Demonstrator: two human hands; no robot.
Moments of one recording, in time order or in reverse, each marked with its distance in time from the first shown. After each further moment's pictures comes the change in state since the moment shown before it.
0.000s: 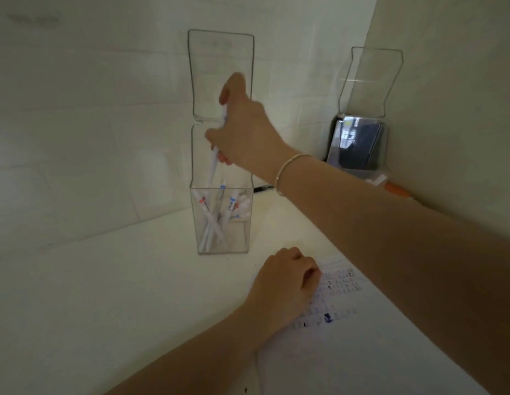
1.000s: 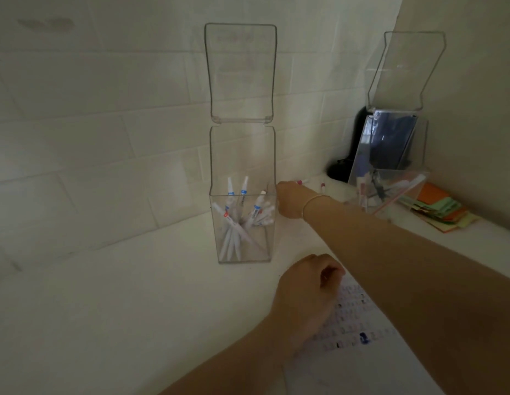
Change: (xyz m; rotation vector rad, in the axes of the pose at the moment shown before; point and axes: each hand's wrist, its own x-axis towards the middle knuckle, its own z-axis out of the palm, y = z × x) left_hand 0.007 -0.003 -0.007 -0.272 -0.014 -0.264; right_hand -0.002 0.146 0.046 -0.685 -0.540 0.322
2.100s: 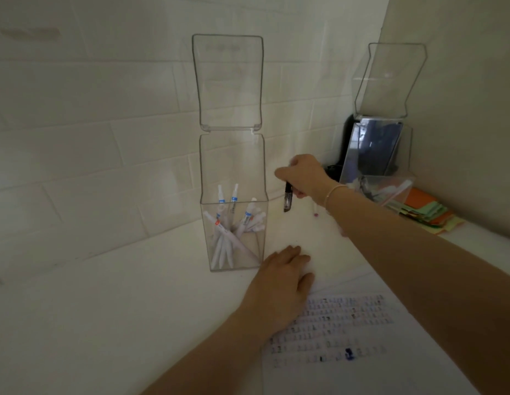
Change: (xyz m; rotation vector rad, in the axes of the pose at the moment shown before) left_hand 0.015 -0.034 -0.016 0.402 -0.066 0.171; right_hand -0.004 0.024 -0.042 0.867 0.316 0.229
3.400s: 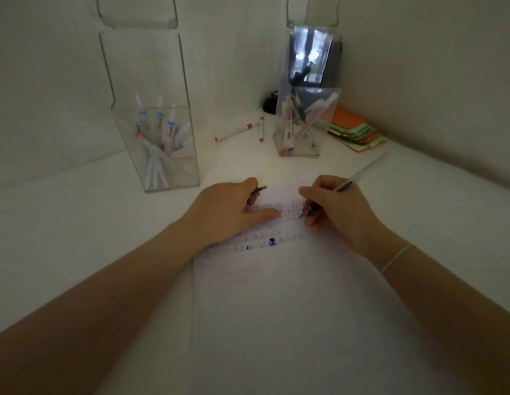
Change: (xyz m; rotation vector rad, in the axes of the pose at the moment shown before) left_hand -0.009 0.026 -0.007 0.154 -0.106 0.126; right_hand -0.210 0.110 -0.064 0.419 0.072 0.230
